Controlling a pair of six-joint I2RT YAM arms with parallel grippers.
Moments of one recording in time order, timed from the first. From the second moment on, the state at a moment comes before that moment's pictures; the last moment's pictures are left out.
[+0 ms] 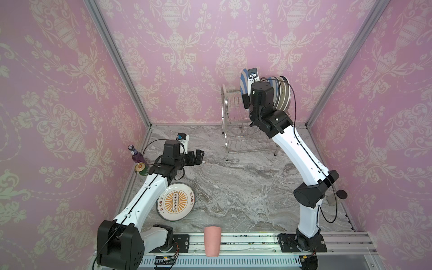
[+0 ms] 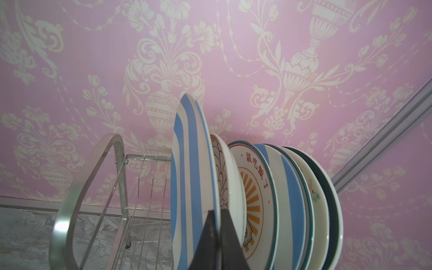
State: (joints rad) left arm -0.18 1.19 0.90 -0.30 0.25 -0.29; right arm 0.59 1.96 2.39 -0.51 0.76 -0.21
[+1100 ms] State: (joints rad) left arm -0.14 1.17 0.89 -0.33 0.25 -0.29; right arm 0.55 2.02 2.34 -0.51 0.76 -0.13
